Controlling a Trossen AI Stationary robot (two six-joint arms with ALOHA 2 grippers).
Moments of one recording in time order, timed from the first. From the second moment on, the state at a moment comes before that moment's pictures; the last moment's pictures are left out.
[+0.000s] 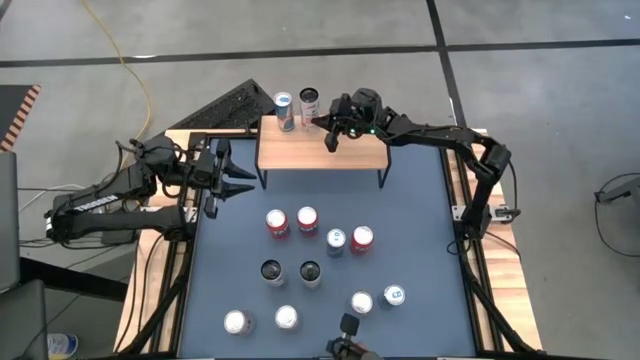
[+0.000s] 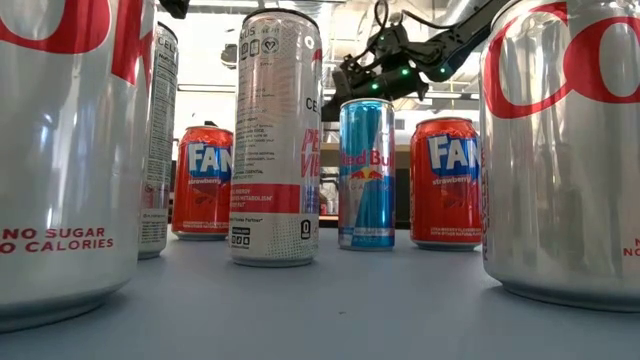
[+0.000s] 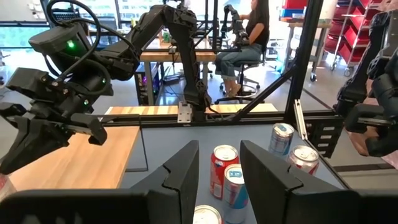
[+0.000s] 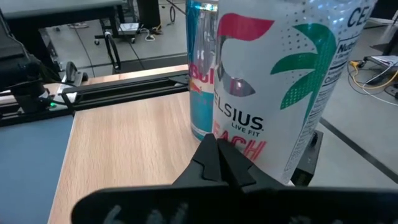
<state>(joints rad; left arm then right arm) 0.33 0.66 0.81 -0.14 0.37 0.01 -0.60 1.82 1.33 0.24 -0.27 -0.08</state>
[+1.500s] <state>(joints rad) 0.05 0.66 0.81 -0.17 0.33 -0.07 0.18 1.32 1.32 -0.80 0.27 0.10</state>
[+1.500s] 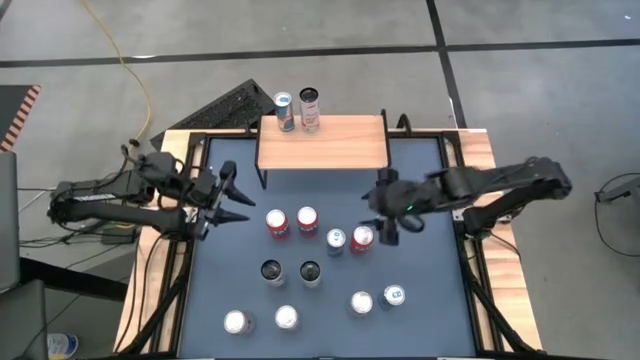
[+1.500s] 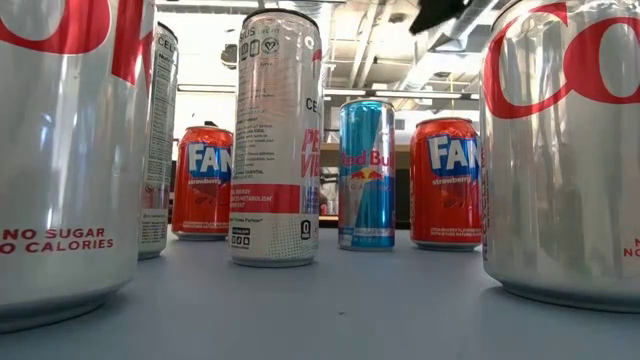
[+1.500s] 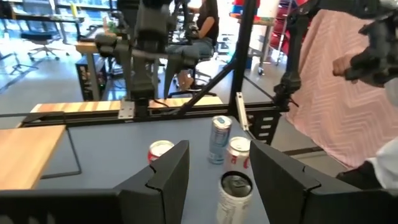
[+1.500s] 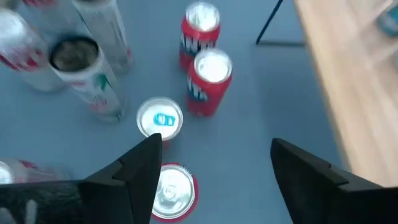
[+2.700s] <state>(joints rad) 0.01 0.66 0.81 -0.20 0.32 -0.09 0.17 1.65 1.33 -0.94 0.07 0.12</state>
